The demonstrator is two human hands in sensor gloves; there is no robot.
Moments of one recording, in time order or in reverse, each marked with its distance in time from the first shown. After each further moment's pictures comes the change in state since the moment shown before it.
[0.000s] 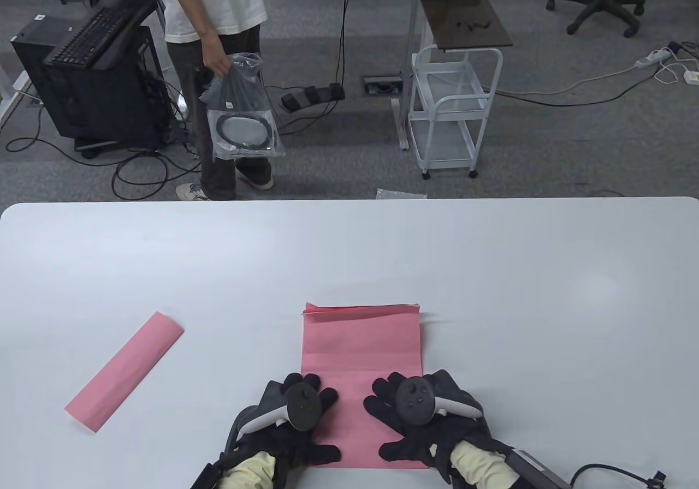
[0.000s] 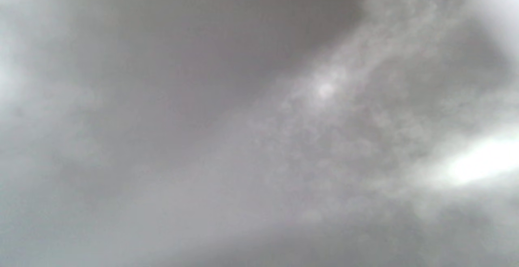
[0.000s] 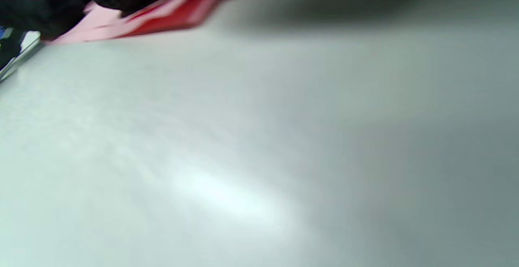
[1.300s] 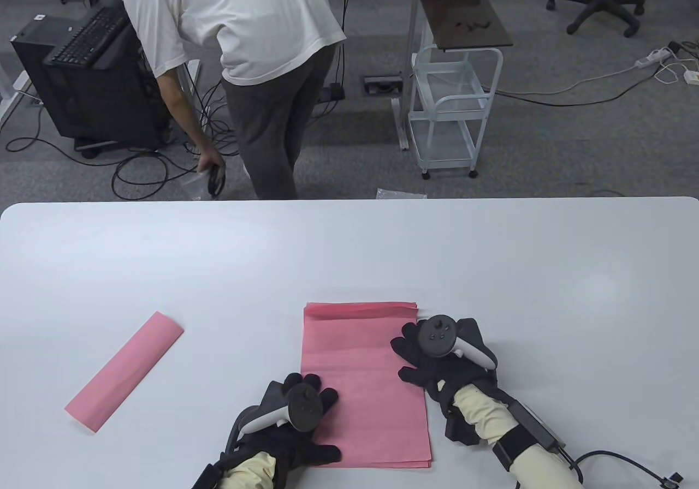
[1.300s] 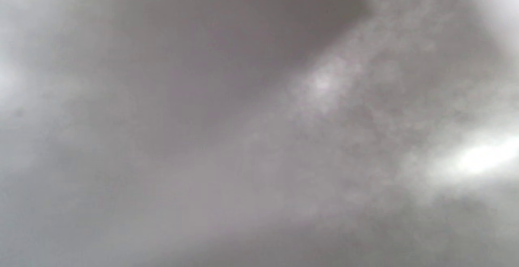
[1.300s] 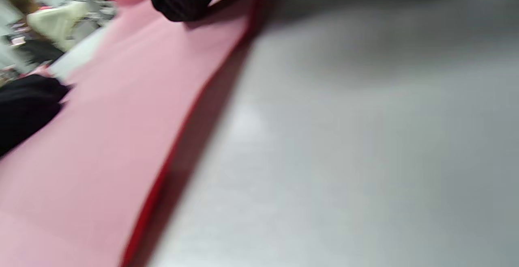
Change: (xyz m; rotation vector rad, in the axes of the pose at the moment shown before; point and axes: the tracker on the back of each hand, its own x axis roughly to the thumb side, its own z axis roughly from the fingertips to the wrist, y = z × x) left_hand 0.001 -0.002 -0.002 -0.007 -0.008 -0.010; right_hand -0.012 -0.071 -0.035 -0.274 0.042 -0.032
